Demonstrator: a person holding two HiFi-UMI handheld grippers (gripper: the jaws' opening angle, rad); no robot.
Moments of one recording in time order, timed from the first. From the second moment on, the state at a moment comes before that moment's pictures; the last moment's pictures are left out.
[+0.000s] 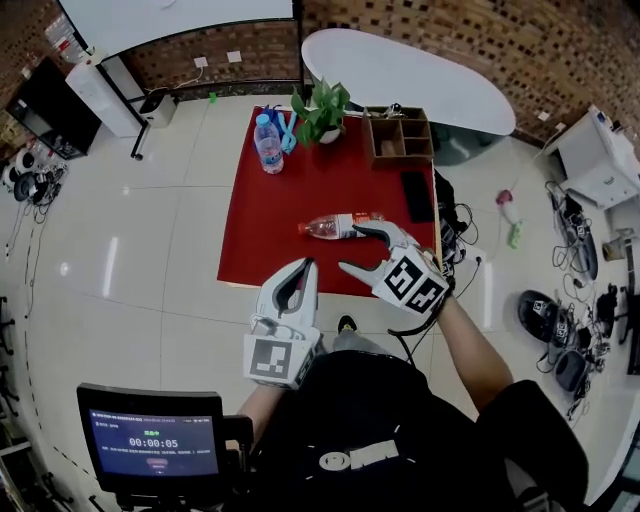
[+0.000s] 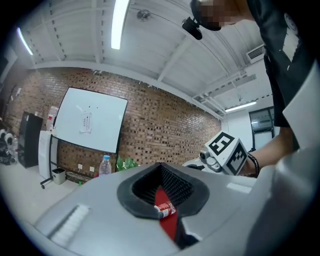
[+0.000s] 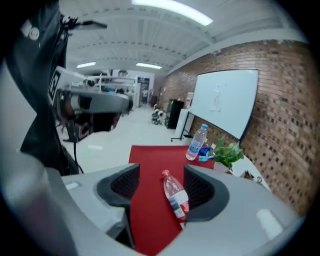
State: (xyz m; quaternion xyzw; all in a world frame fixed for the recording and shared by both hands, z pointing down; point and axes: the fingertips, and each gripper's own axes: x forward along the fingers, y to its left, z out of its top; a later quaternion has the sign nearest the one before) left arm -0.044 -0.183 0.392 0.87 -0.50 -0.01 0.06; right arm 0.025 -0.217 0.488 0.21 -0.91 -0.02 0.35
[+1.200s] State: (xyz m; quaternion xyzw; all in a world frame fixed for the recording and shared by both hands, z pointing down) left arm -0.148 -0.180 0.423 0.75 -0.65 0.00 0.11; right arm -0.024 -0.299 0.675 -0.02 -0.76 -0.12 0.64
